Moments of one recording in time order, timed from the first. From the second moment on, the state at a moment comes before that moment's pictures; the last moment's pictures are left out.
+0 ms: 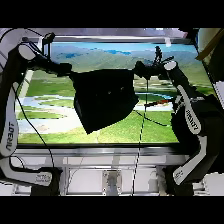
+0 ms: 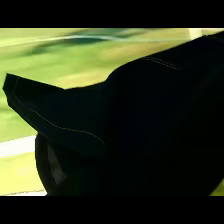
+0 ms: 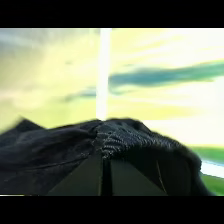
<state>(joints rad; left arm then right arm) -0.04 -1.53 1.66 1.13 -1.22 -1.30 0.06 -1.85 1.69 -0.65 0.86 1.35</state>
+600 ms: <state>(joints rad) -0.26 -0.99 0.82 1.13 -1.14 -1.43 0.12 -1.67 1.59 -1.24 1.43 1.33</state>
